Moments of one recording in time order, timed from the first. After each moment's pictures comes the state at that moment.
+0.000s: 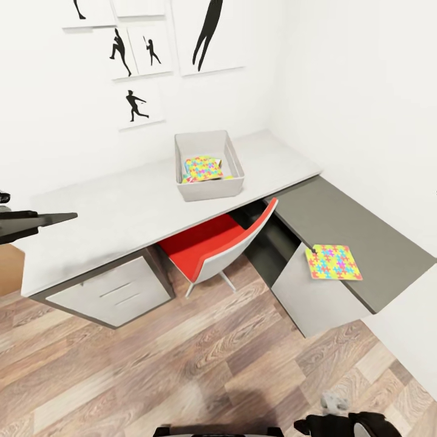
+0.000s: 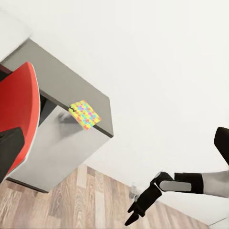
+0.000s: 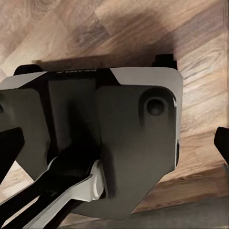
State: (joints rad) left arm -0.84 0.70 0.22 -1.39 0.51 1.04 -1.57; right arm -0.11 -0.30 0.20 -1.16 -0.56 0.78 0.08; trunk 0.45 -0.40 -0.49
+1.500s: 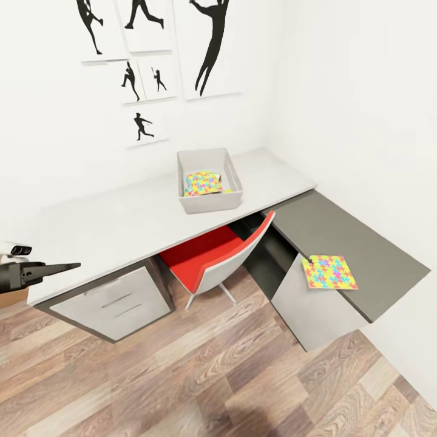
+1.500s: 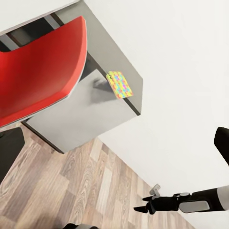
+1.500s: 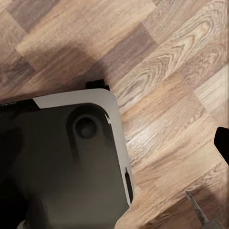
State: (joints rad) left arm -0.63 0.70 0.25 -1.23 0.35 0.95 -1.57; right arm -0.17 -0.16 0.18 -0.31 -0.43 -0.15 0.08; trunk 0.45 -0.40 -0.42
